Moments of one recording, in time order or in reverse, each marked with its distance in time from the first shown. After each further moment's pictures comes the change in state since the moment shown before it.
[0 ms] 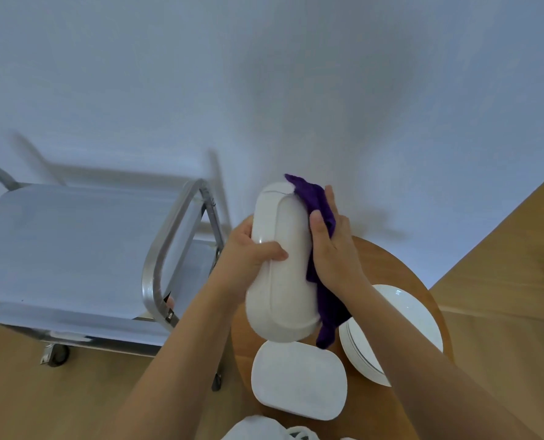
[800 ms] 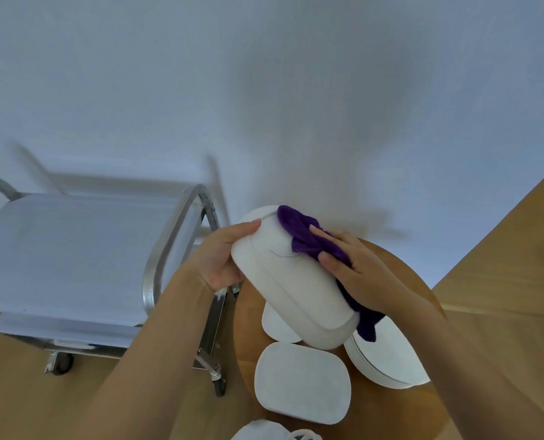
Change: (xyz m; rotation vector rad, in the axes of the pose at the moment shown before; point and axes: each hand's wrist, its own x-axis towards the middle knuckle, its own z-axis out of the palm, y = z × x) left_hand 0.019 0.012 -0.033 -0.308 -0.089 -0.373; right_hand -0.010 0.021 -0.045 -0.199 -0.339 -0.167
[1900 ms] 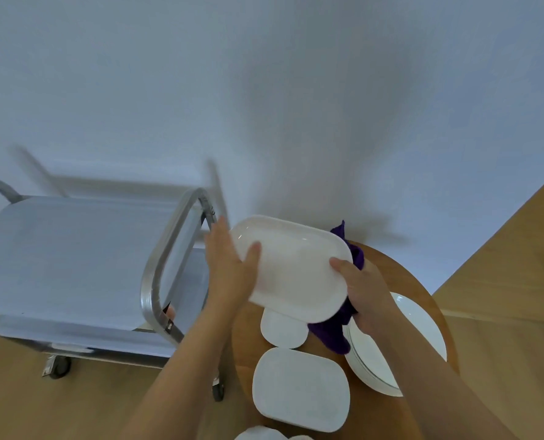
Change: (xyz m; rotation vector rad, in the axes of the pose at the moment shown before) left_hand 0.014 -0.045 0.006 0.901 0.724 0.469; right_hand -0.004 0.002 0.025 0.874 0.339 0.521
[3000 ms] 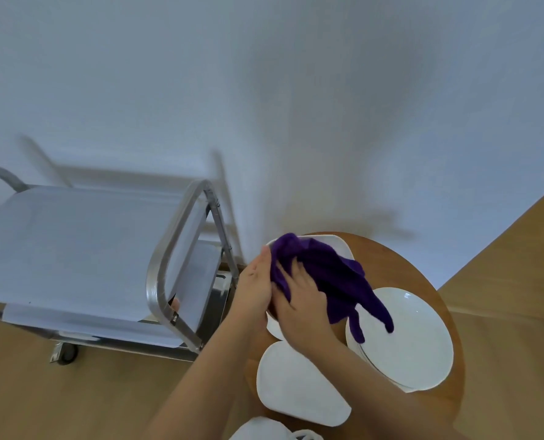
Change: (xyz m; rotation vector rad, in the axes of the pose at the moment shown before) left_hand -0.022 -0.014 0.030 -0.566 -0.232 -0.438; right_hand -0.005 0.064 0.071 -1.058 -0.069 -0.462
